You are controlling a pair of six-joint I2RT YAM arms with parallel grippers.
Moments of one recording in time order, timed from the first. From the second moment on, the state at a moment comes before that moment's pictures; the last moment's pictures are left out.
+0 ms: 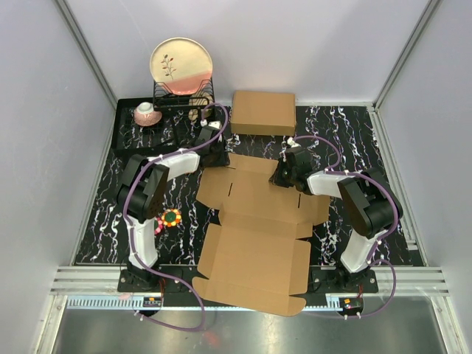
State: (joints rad) left arm -0.44 1.98 1.28 -0.11 -0.02 -0.47; right arm 0.43 1.78 0.86 0.17 -0.09 0.60
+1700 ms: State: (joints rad) left arm -0.62 2.05 1.42 -0.10 -0.12 -0.41; right arm 0.43 1.60 0.85 0.02 -0.07 0.56
